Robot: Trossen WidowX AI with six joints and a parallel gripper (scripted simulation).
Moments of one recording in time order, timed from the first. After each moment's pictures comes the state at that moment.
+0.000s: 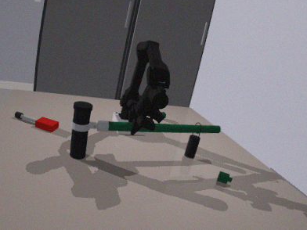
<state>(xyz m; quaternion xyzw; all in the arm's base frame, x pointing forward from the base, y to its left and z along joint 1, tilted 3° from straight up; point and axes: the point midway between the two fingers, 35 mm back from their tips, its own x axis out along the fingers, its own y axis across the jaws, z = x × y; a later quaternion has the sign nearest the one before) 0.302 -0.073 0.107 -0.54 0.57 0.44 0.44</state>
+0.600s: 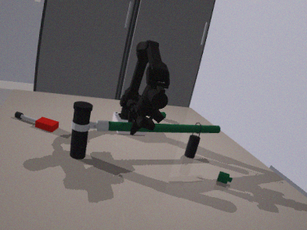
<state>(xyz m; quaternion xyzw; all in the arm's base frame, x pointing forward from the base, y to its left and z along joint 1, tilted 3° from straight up) 0.302 -0.075 0.106 -0.54 0.57 0.44 0.44</state>
